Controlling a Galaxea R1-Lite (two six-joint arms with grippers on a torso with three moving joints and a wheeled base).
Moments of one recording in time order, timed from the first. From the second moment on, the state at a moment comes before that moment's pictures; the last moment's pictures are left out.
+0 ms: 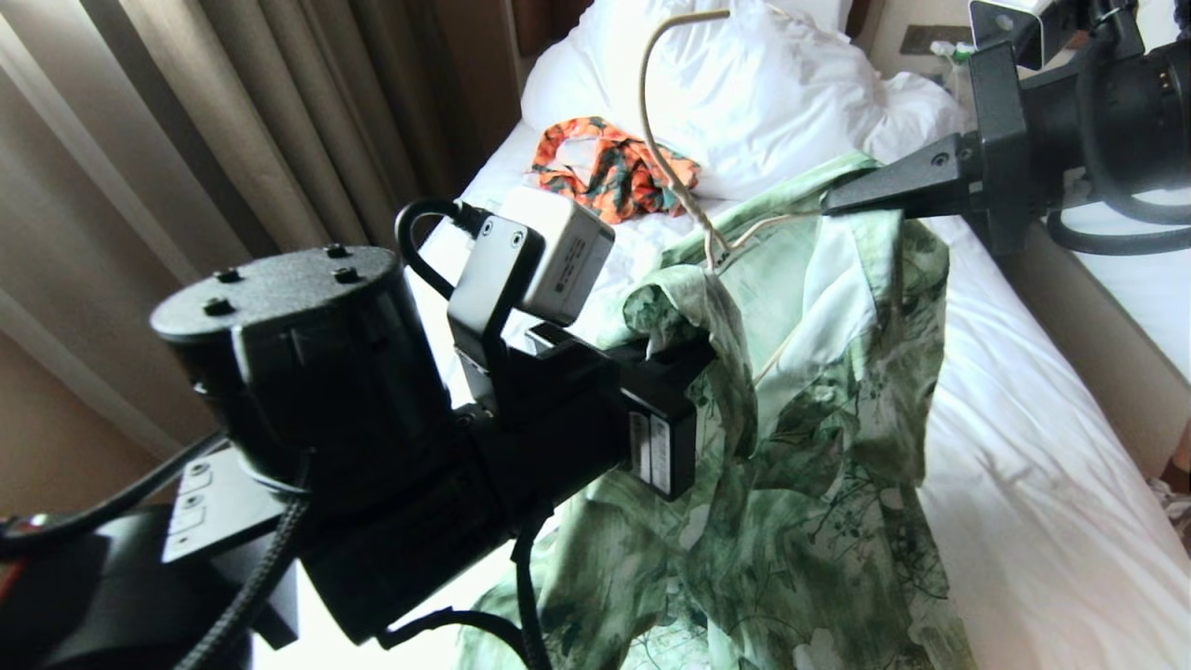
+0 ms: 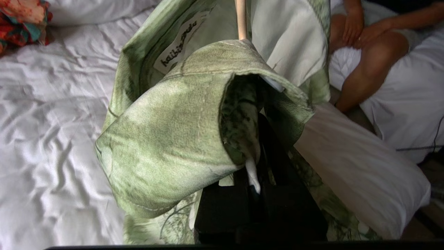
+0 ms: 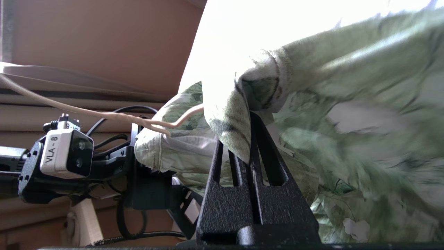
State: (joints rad) left arm -1.00 1.61 -0.82 -0.88 0.16 0.06; right arm 0.41 1.68 -1.96 0.69 0.53 0.46
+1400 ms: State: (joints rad) left arm -0.99 1.63 -0.88 -1.06 0.17 0.03; right arm 0.72 1.54 -1.78 0.75 0.38 0.42
